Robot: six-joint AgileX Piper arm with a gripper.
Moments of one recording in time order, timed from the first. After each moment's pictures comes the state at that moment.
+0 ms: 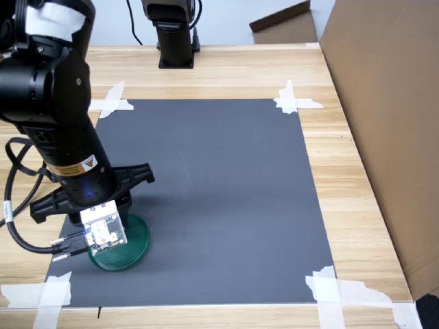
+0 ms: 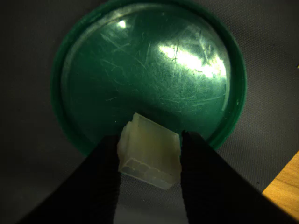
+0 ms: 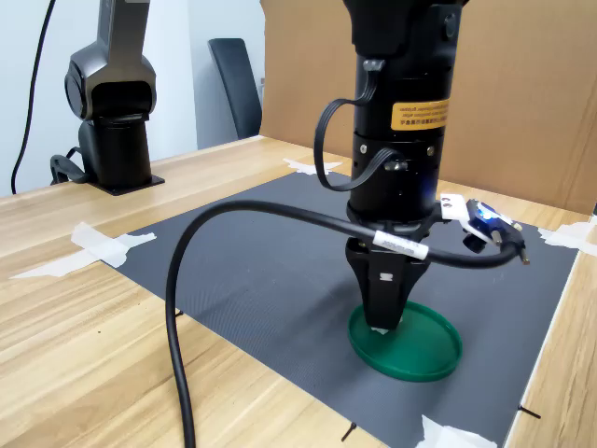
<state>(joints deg) -5.4 121.0 -97.7 -0.8 57.8 -32.6</state>
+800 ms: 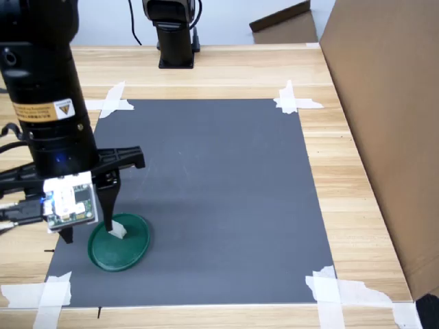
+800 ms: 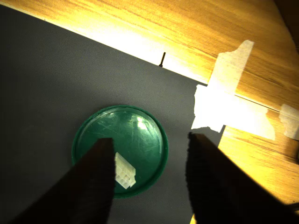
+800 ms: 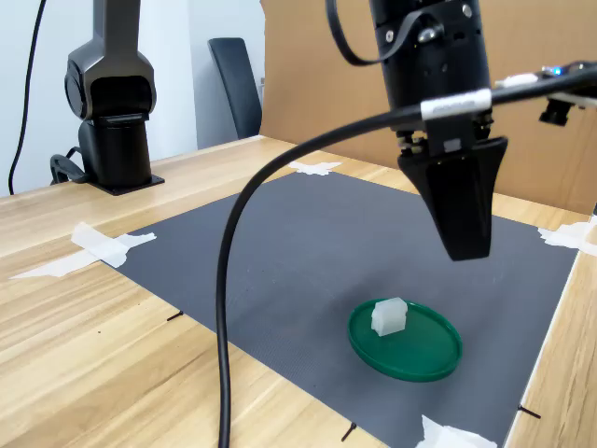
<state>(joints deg) -5.4 112.0 -96.7 3.1 47.3 -32.6</state>
